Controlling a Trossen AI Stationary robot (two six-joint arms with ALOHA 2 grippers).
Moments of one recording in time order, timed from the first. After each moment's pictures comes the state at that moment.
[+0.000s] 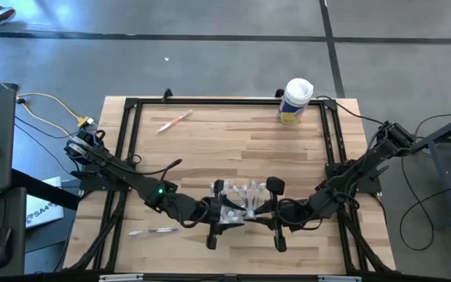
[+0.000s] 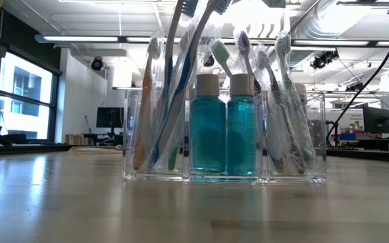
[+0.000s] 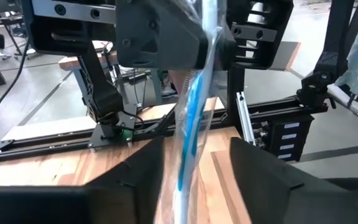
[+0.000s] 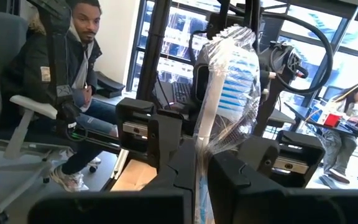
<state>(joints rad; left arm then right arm) -0.52 1.62 1.33 0.19 -0.44 0.02 0.65 1.43 1.07 0.42 0.50 -0.24</state>
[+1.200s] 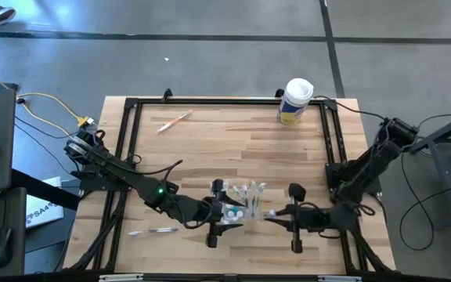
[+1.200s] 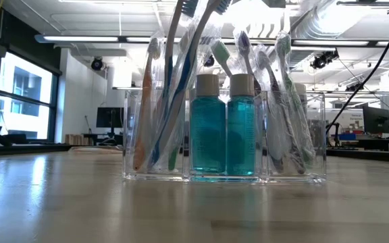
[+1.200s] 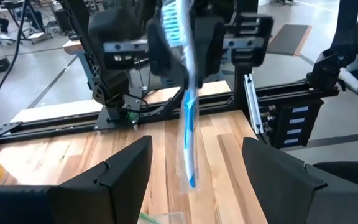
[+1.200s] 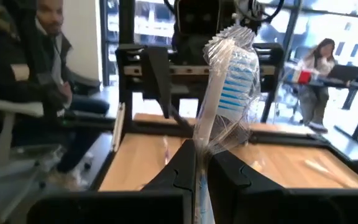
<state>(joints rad) -0.52 1.62 1.33 0.11 -0.46 -0.01 0.86 1.34 0.79 0.53 0.85 -0.05</state>
